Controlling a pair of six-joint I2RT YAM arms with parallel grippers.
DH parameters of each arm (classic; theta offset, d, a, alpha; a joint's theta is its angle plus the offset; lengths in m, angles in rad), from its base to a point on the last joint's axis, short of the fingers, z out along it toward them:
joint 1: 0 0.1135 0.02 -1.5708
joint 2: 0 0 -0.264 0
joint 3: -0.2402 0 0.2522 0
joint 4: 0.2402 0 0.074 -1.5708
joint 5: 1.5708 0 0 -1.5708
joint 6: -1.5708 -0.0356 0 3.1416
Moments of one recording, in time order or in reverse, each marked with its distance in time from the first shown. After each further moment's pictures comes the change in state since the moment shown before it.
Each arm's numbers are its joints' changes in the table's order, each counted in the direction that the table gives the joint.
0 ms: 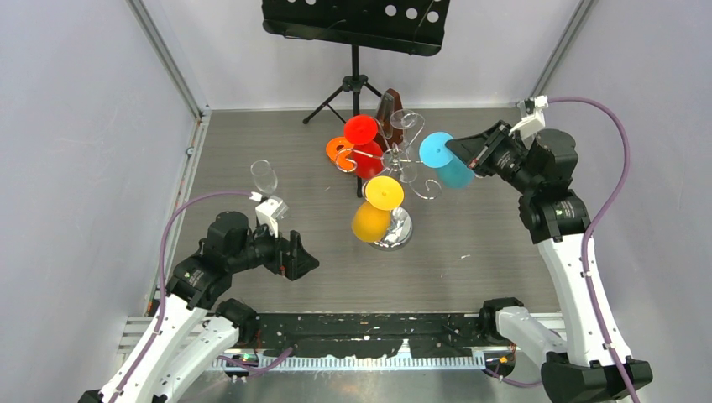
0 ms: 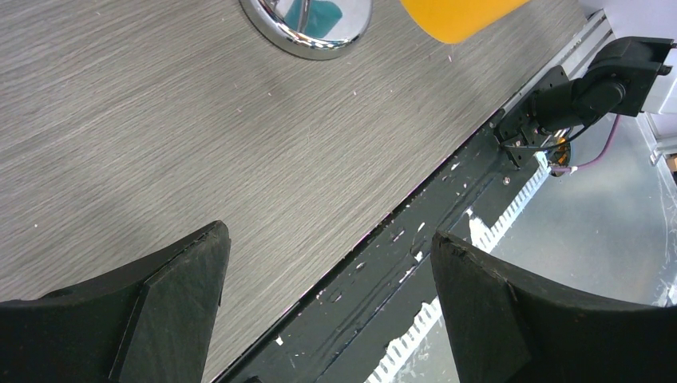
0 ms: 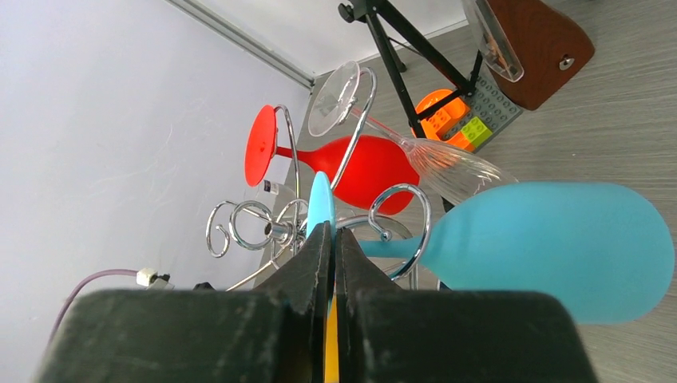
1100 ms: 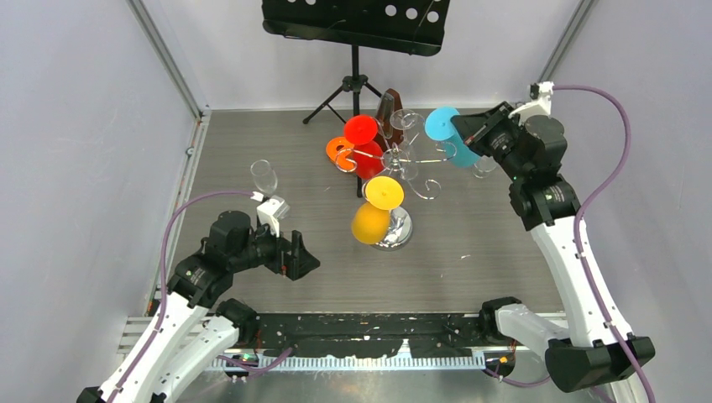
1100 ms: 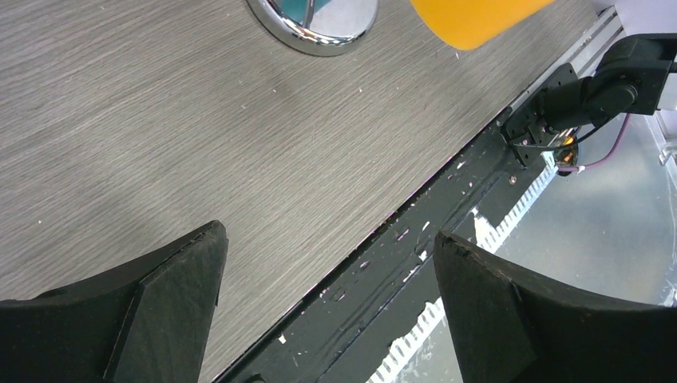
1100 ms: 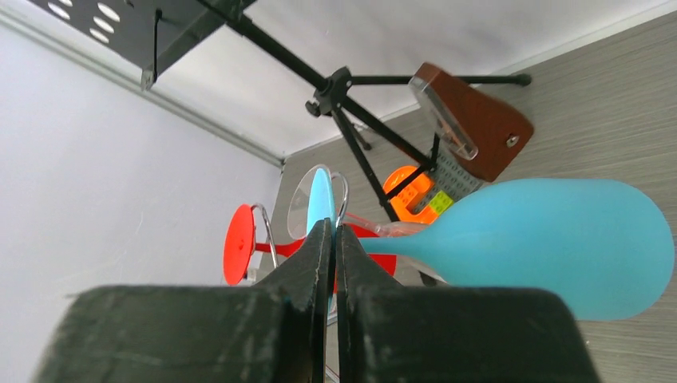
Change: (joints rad) left arm -0.013 0.012 0.000 0.000 -0.021 0.000; right arm 0.084 0.104 -0.050 -0.124 0.268 -0.026
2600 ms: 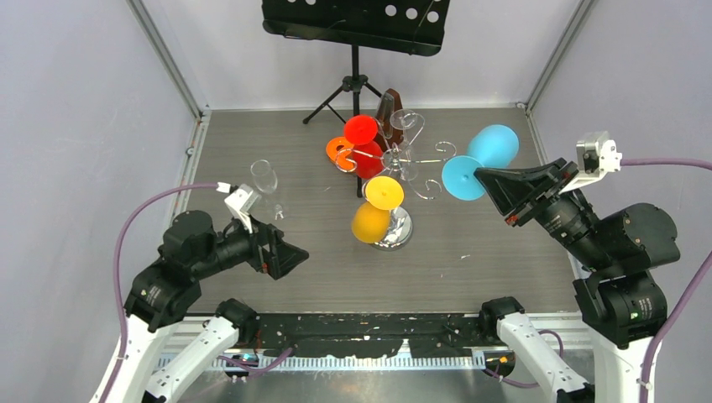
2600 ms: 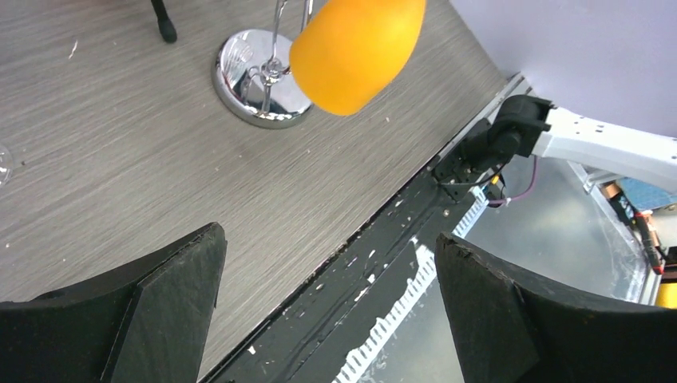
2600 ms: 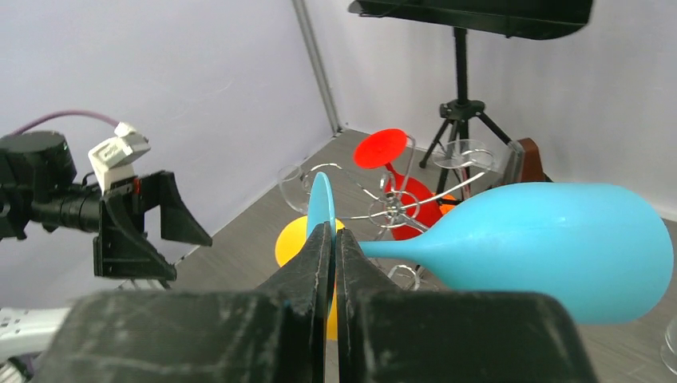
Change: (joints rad) left arm 0.000 -0.031 -0.296 0.137 0.010 0.034; right arm 0.019 -0.394 -0.176 0.310 -0.304 0.426
